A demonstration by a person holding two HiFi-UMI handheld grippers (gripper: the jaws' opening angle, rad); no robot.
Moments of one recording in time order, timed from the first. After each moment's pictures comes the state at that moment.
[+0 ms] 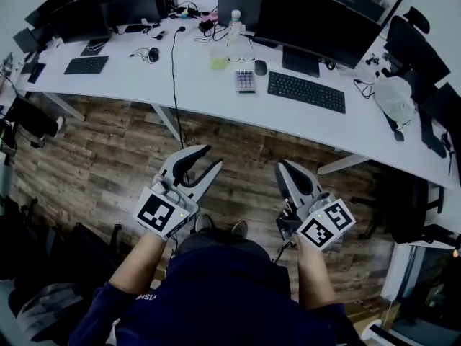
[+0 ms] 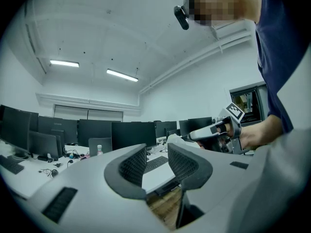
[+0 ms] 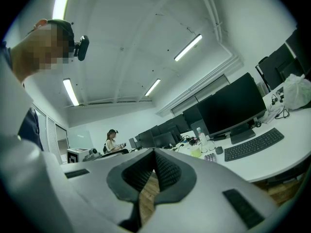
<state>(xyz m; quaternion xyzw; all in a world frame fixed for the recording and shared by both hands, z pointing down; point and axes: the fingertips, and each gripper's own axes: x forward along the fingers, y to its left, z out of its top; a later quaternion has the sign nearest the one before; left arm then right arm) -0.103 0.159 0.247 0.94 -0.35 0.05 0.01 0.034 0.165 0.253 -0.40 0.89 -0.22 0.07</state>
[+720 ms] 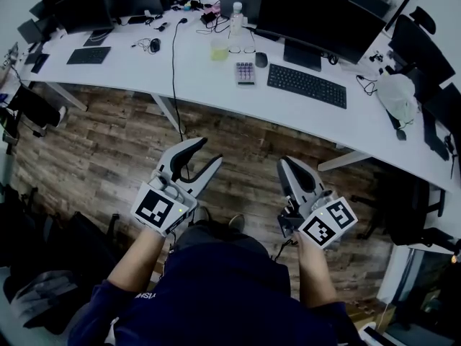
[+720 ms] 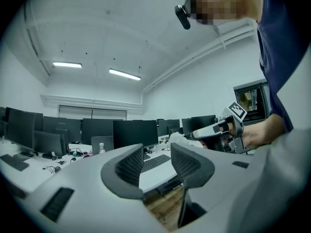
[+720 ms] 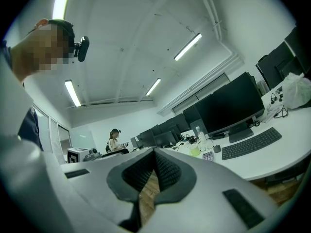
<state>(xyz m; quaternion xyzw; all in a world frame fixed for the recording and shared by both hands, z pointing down) -0.086 0.172 0.254 0.93 -0.37 0.06 0.01 0.060 0.177 0.259 -0.39 0.89 -0.22 0.07</state>
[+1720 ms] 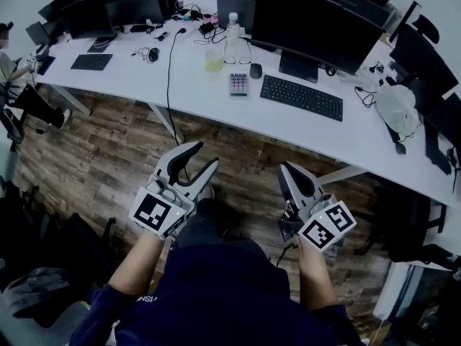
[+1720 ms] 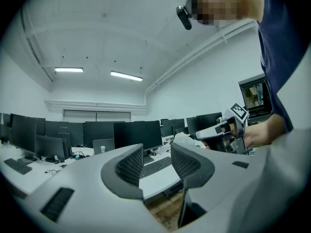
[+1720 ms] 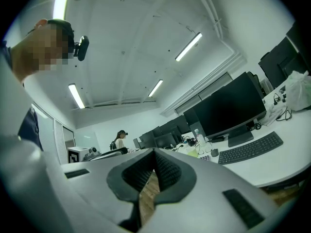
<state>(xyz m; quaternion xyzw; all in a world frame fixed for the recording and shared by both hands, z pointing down) -0.041 0.152 0.251 0.91 -0.40 0.06 0.00 0.113 0.153 0.266 -0.37 0.90 -0.22 0.08</state>
